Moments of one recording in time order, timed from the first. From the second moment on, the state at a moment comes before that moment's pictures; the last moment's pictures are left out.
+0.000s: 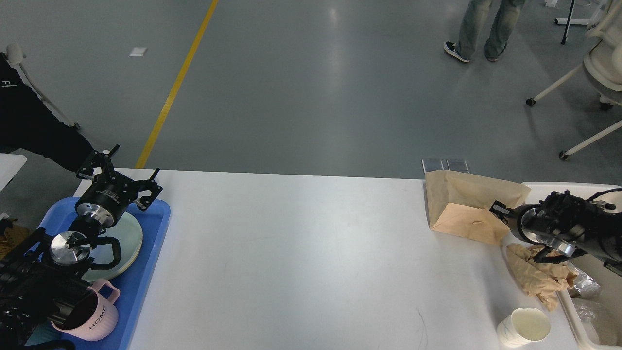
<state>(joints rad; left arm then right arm) -0.64 0.28 -1.09 -0.35 -0.14 -0.53 0.01 1.17 -0.34 -1.14 0.68 0.15 -0.04 -0.02</state>
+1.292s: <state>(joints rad) -0.64 0.28 -1.09 -0.35 -0.14 -0.53 0.01 1.97 -0.80 -1.06 1.15 0.15 0.14 -0.02</state>
